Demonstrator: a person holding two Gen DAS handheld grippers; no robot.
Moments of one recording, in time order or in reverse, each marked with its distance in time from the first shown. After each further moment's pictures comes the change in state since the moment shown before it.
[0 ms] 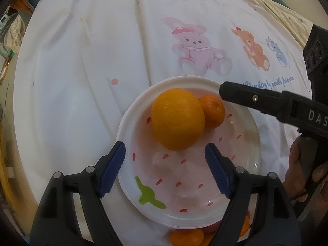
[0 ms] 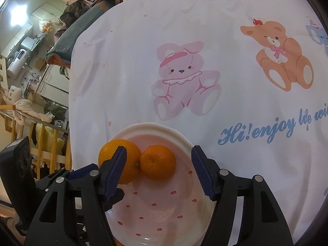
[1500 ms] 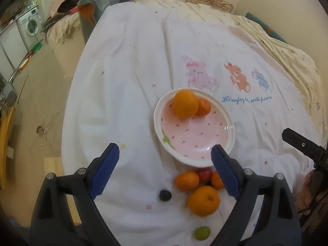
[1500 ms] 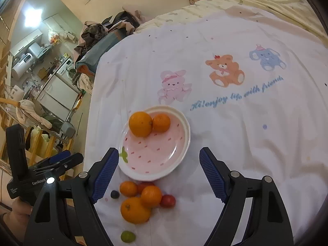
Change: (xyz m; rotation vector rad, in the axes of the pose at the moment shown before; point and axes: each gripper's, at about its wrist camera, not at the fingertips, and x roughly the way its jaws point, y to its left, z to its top) left arm -0.131 0.018 -0.099 -0.132 -0.248 0.038; right arm -0.156 0.033 -0.123 -0.049 -0.225 -0.081
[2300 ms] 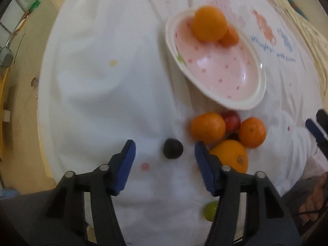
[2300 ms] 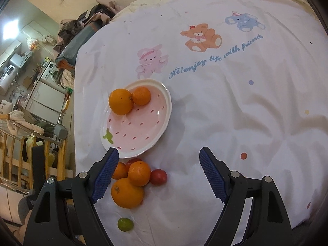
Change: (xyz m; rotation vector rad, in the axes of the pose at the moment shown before) left arm 0.080 0.010 -0.062 -0.082 0.388 0.018; right arm 0.017 -0.020 -0.032 0.132 0.097 -0.066
